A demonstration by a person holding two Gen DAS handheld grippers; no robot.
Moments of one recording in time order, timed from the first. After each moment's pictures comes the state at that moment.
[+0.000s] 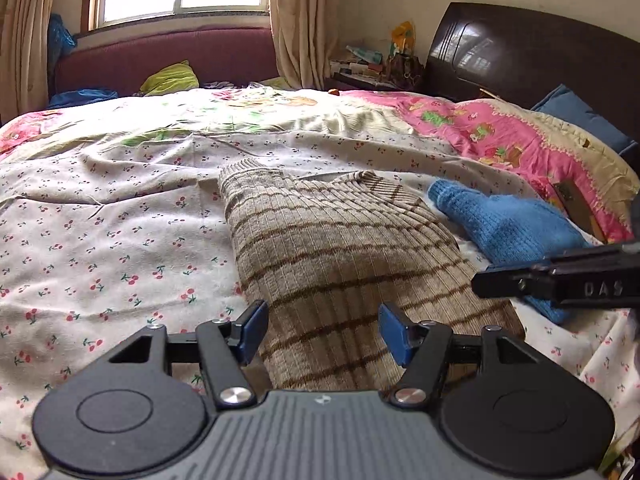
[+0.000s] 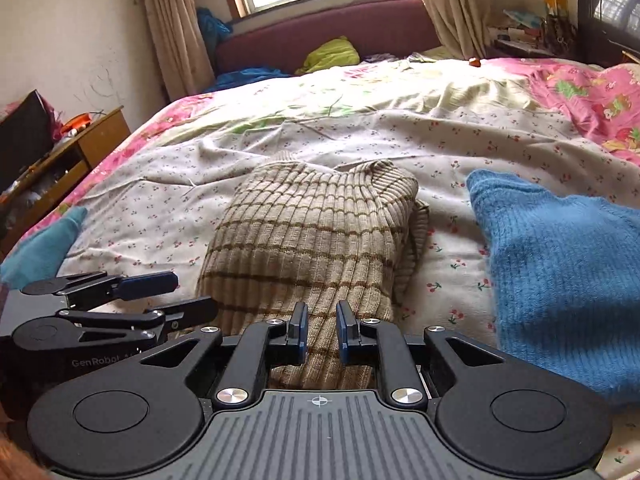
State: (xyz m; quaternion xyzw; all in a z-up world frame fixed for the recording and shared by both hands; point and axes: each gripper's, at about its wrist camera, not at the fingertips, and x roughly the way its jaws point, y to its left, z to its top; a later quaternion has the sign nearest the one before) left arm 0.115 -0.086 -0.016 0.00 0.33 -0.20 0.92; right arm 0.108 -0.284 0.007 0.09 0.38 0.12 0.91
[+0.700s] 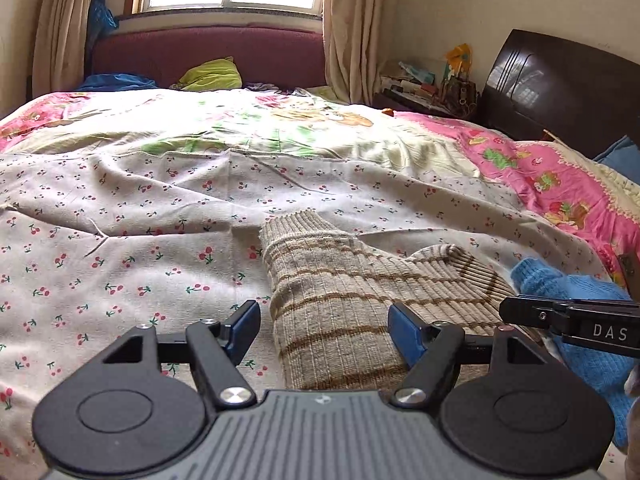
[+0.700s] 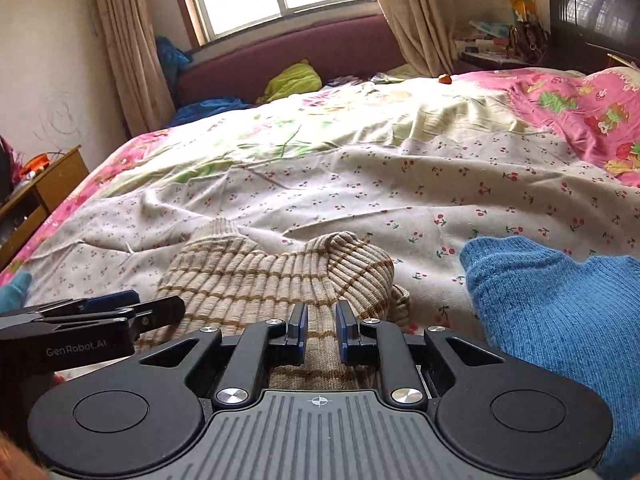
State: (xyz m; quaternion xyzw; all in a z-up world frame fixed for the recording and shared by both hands) left arm 0.227 -0.085 -0.026 -0.04 0.33 -0.14 0.93; right arm 0.210 -0.295 -0.012 0.10 0.35 0.06 0.93
